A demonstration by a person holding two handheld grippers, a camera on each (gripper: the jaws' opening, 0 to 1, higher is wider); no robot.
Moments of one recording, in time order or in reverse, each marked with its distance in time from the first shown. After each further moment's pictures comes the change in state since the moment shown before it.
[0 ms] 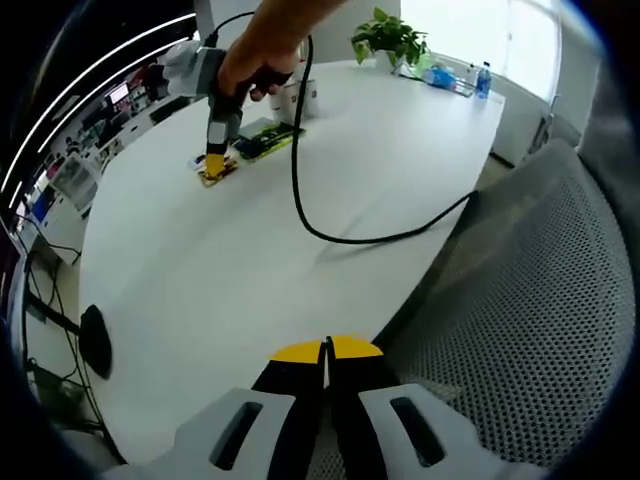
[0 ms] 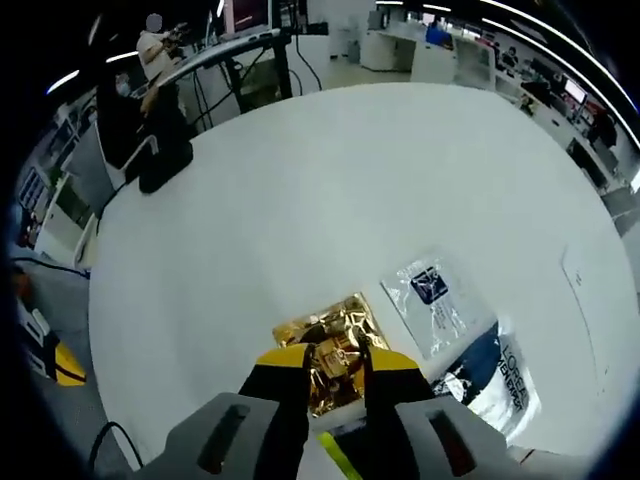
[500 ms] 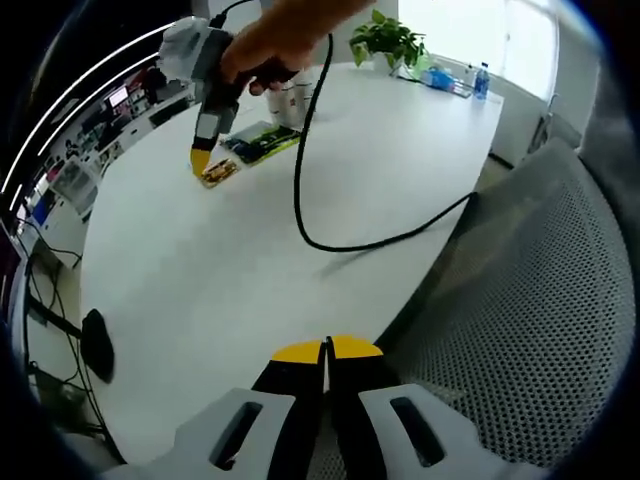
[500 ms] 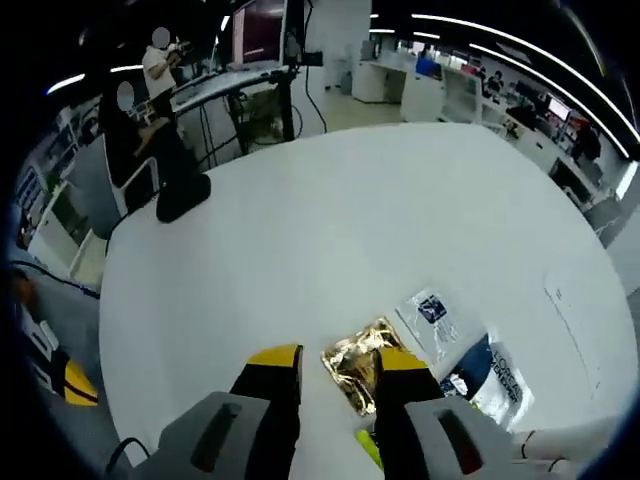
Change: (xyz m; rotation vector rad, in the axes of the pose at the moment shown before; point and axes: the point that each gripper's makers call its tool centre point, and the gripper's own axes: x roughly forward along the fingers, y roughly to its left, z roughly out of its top) left arm -0.004 0.005 0.009 0.013 -0.052 0.033; right arm -0.034 0.033 0.017 0.013 -0.212 -0.032
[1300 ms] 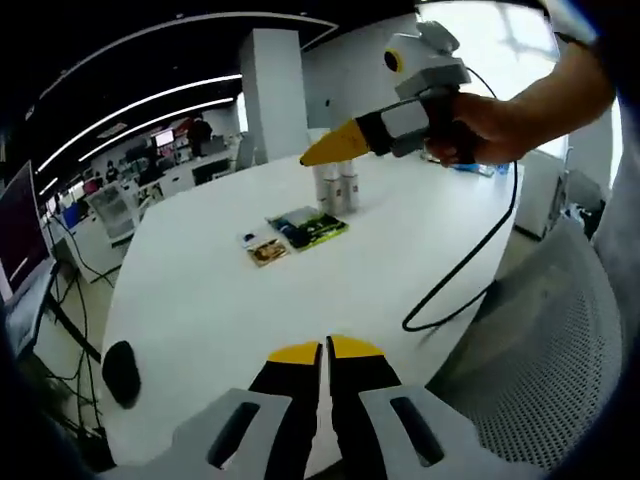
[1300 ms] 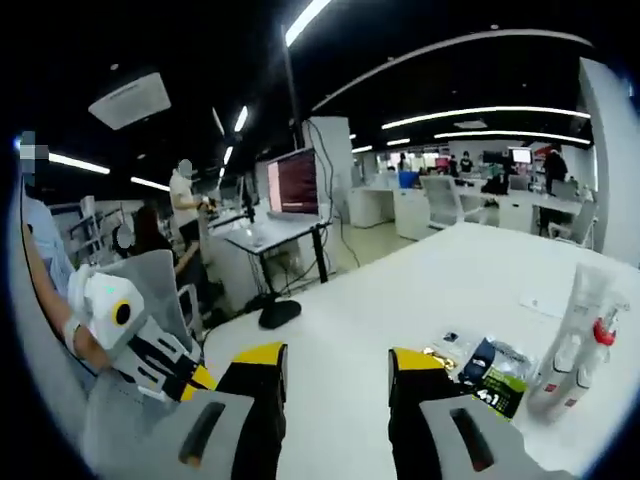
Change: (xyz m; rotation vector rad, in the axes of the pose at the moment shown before) left arm -0.031 0.034 0.055 -0.089 -0.350 0.088; right arm -0.169 0.076 0.005 0.176 -0.602 0.029
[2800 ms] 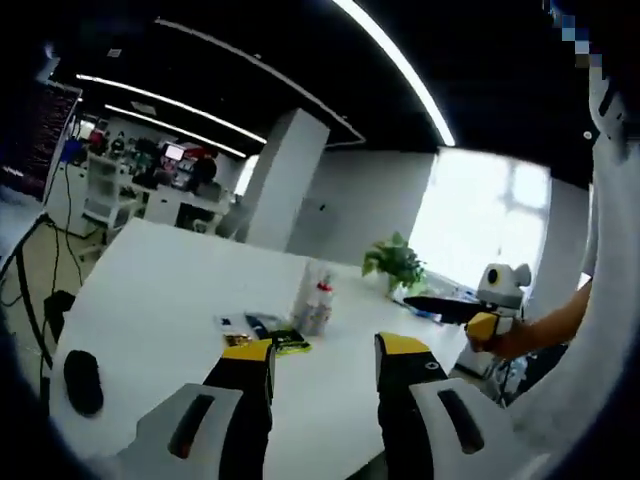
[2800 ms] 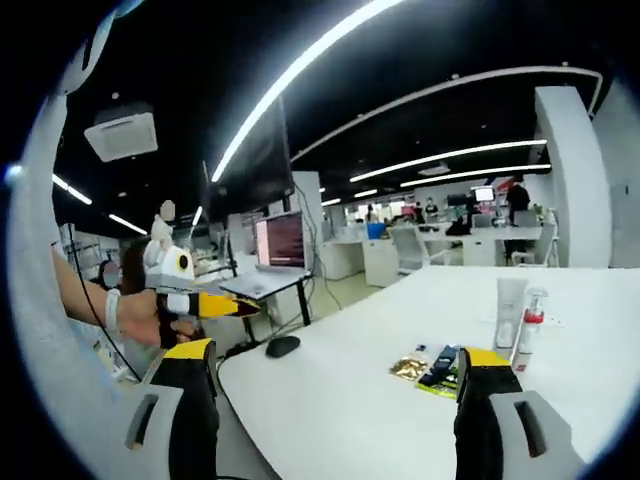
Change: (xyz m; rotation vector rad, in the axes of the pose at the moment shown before) left arm -0.061 0.038 0.094 -0.326 -0.366 -0.150; right arm -0.115 0.036 0.008 0.010 -0.225 -0.149
